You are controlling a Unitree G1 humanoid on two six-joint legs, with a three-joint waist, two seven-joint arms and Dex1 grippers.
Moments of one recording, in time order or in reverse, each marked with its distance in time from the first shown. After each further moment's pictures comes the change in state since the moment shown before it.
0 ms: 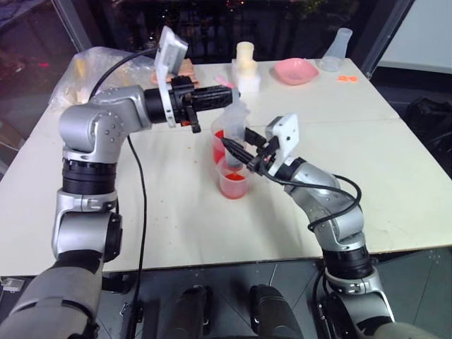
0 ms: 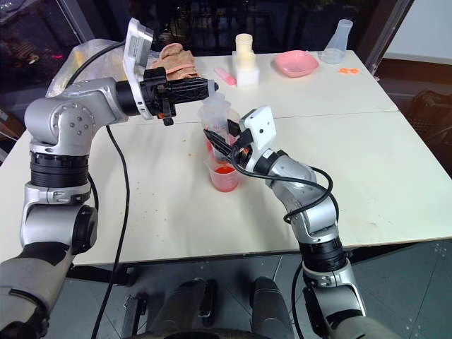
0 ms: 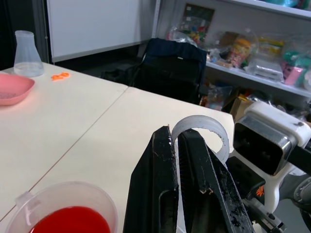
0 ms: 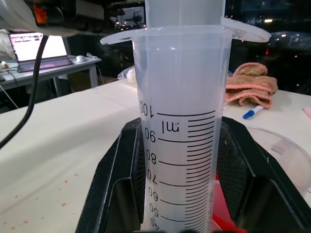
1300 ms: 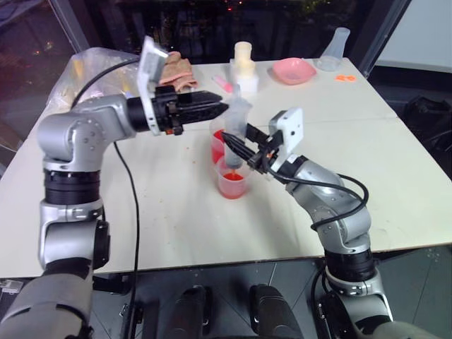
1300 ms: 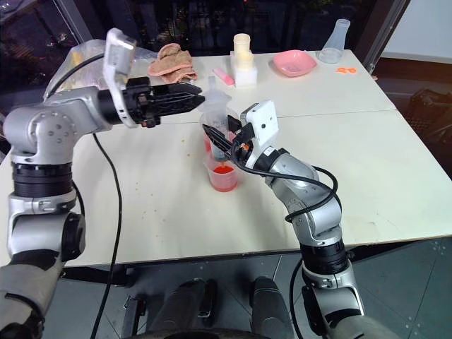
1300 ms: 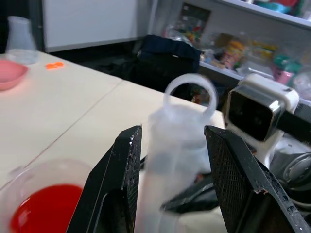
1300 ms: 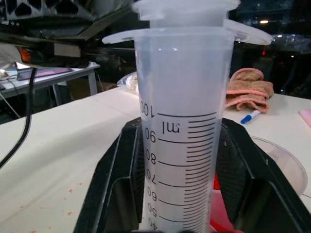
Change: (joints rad) left arm 0.119 0.134 0.090 -0.081 -0.070 0.080 0.007; right arm -0.014 0.011 -0.021 -0.085 0.041 0.080 -0.038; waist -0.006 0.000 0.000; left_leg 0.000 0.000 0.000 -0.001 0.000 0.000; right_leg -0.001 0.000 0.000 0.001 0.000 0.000
